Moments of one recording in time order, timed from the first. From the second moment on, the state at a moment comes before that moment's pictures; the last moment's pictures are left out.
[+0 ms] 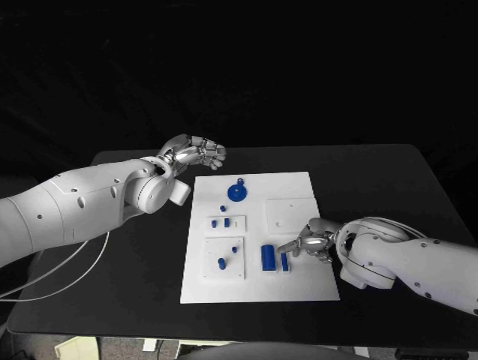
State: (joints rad) left arm 1.22 -0.71 -0.10 1.19 -0.24 -0.19 0.29; left_hand 1.05 -0.10 0.50 -0.24 0.10 0.82 0.19 0.29 0.50 1.14 0.14 0.11 0.12 0.92 0.12 0.45 0.51 0.05 0.70 0.02 0.56 1.20; right arm 1.09 -0.79 -0.14 1.54 -1.09 -0.14 -0.47; right_hand 0.60 -0.23 0.48 -0.19 0.05 1.04 0.08 0.21 0.70 1.18 -0.03 1.16 1.21 1.30 -0.14 1.24 0.95 0.18 1.26 -0.10 1.05 1.31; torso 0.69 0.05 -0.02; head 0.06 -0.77
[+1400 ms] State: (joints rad) left arm 1.18 -0.56 -0.10 0.85 -0.07 -0.10 0.32; left_hand 0.93 -0.08 0.38 -0.23 0.05 0.66 0.13 0.24 0.42 0.98 0.11 0.06 0.06 0.67 0.14 0.27 0.40 0.03 0.47 0.05 0.38 1.14; right arm 1.06 -0.48 0.10 0.74 -0.34 -0.13 0.25; right_hand 0.71 -0.01 0.30 -0.25 0.05 0.73 0.15 0.11 0.55 0.78 0.13 0.23 0.28 0.72 0.13 0.37 0.40 0.16 0.60 0.14 0.26 0.77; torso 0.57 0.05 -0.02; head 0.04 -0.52
